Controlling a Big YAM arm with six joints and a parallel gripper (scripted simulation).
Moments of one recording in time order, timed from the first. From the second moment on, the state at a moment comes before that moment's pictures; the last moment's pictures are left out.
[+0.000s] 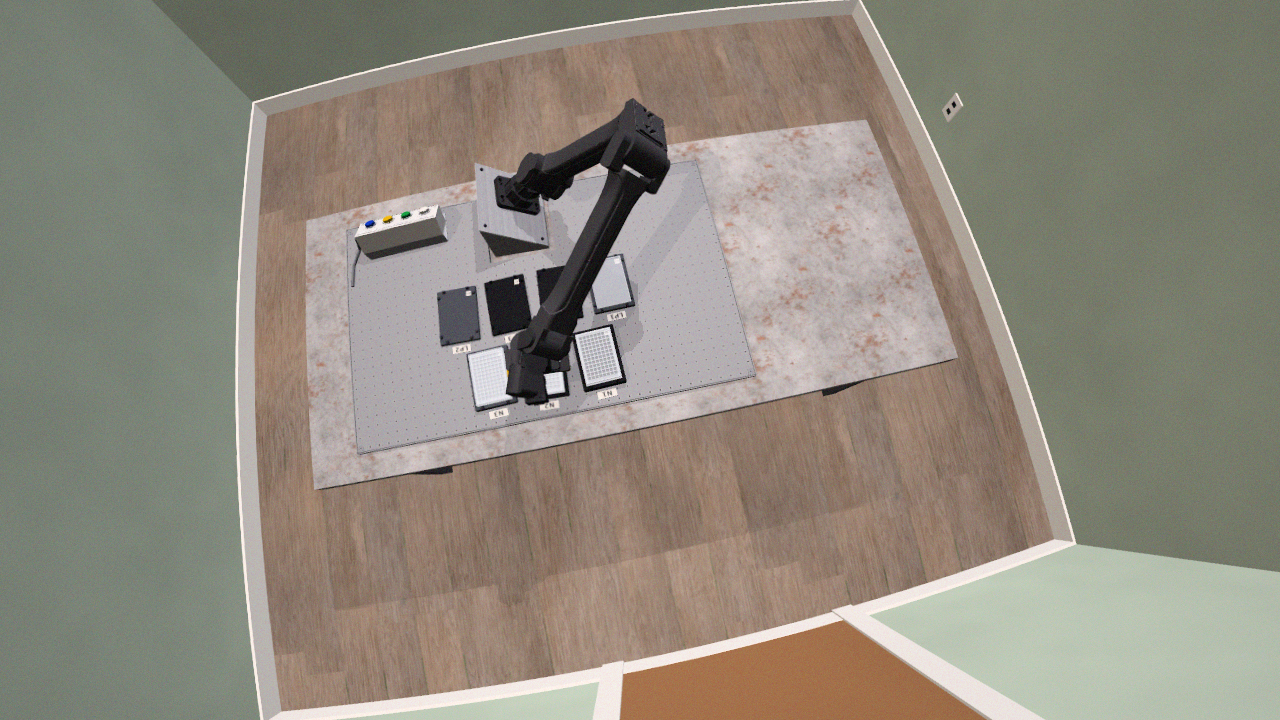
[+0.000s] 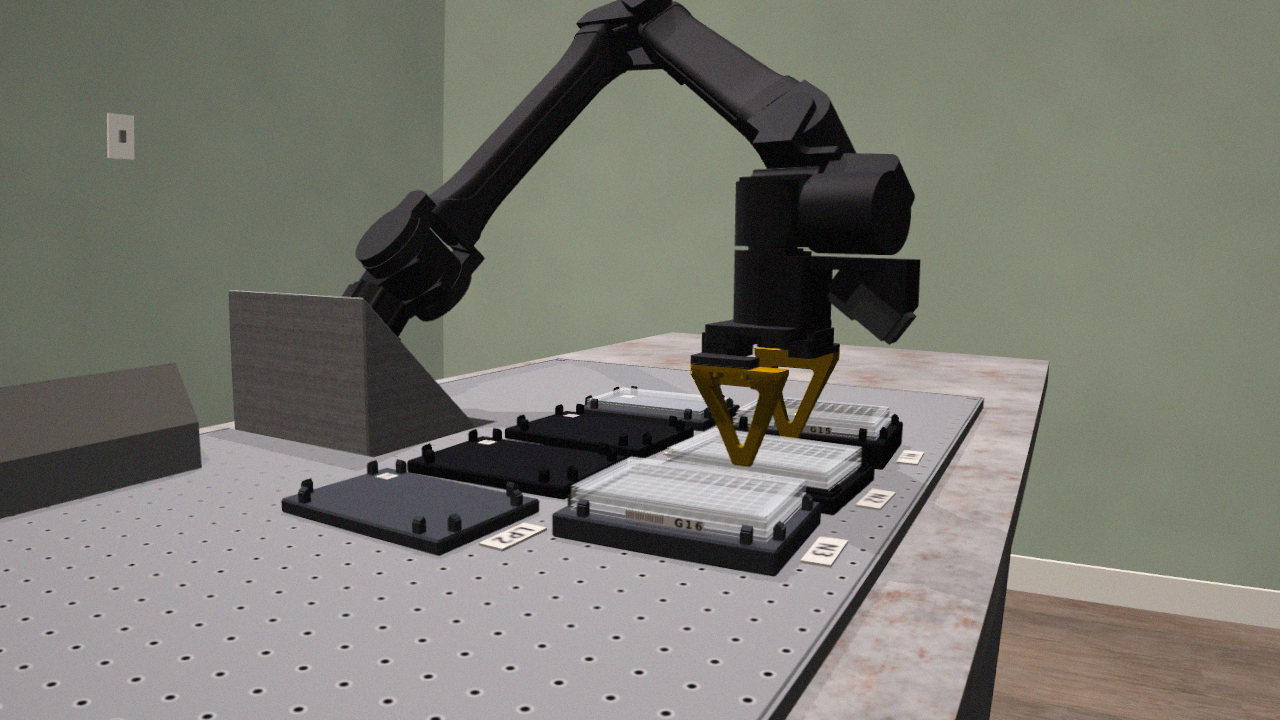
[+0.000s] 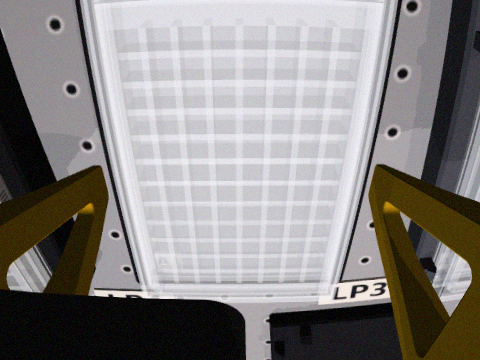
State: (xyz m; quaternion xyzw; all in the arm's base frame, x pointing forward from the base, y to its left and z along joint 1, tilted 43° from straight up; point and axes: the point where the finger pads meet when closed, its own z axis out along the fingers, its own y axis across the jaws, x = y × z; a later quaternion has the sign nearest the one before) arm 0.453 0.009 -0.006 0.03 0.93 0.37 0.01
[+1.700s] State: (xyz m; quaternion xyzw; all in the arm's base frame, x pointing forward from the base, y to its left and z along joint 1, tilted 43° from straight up) arm 0.446 0.007 -0.001 0.03 0.93 0.37 0.01
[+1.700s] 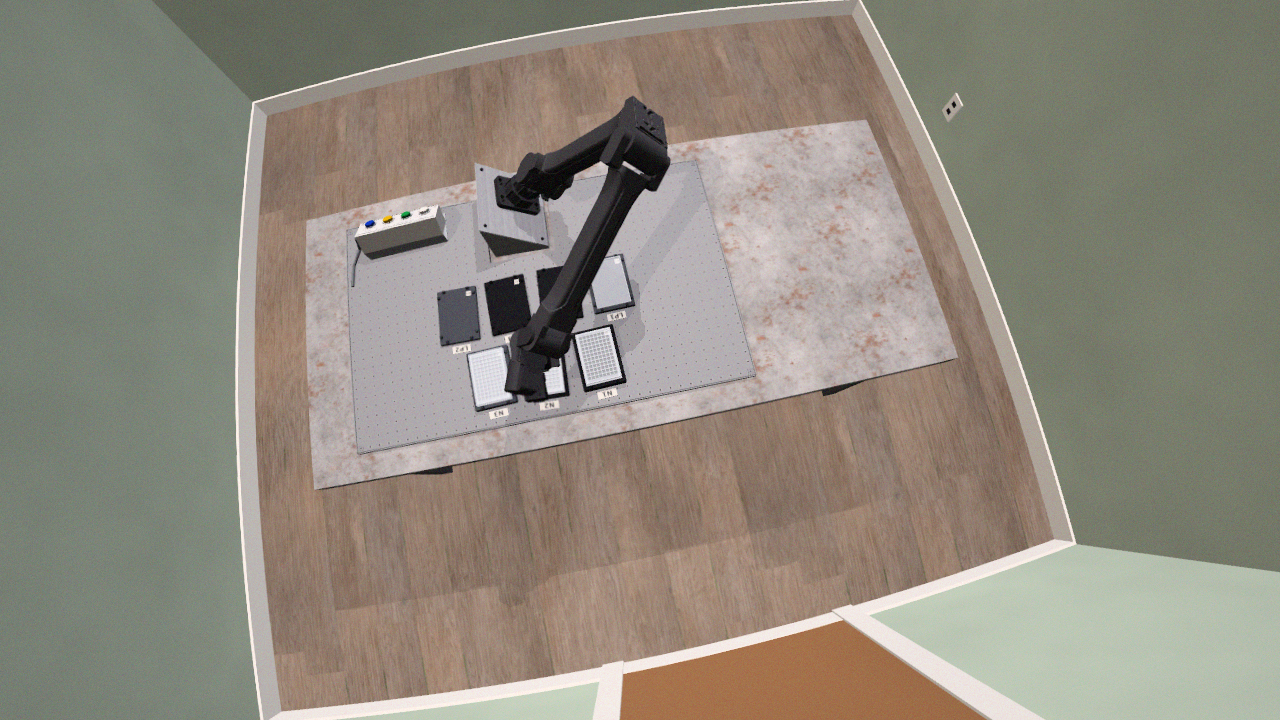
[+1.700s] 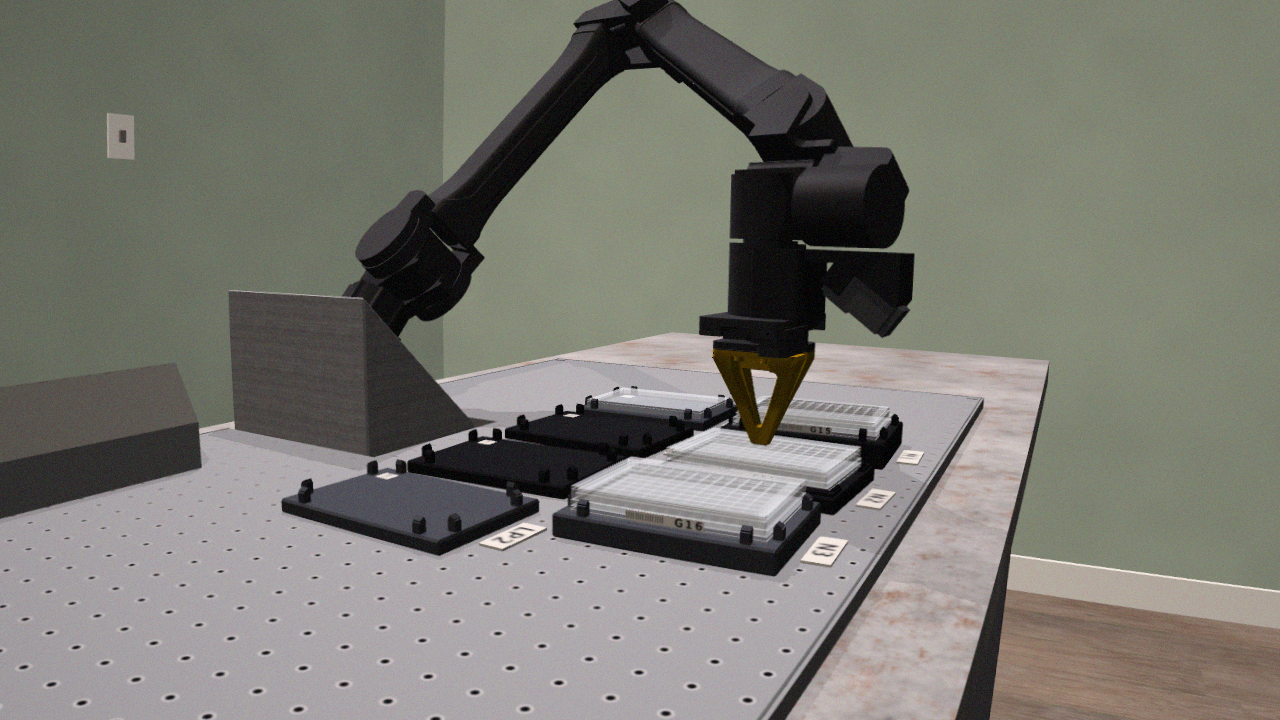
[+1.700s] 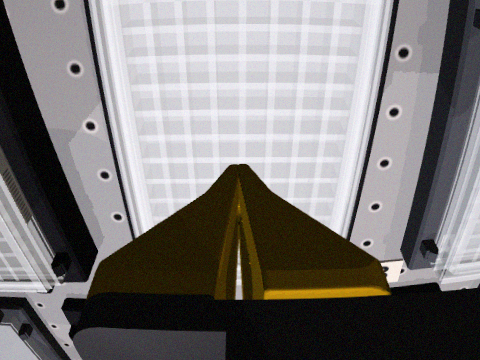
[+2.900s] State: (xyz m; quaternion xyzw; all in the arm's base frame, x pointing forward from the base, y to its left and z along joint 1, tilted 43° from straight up) arm 0.449 -0.010 0.017 0.02 0.93 0.37 0.01
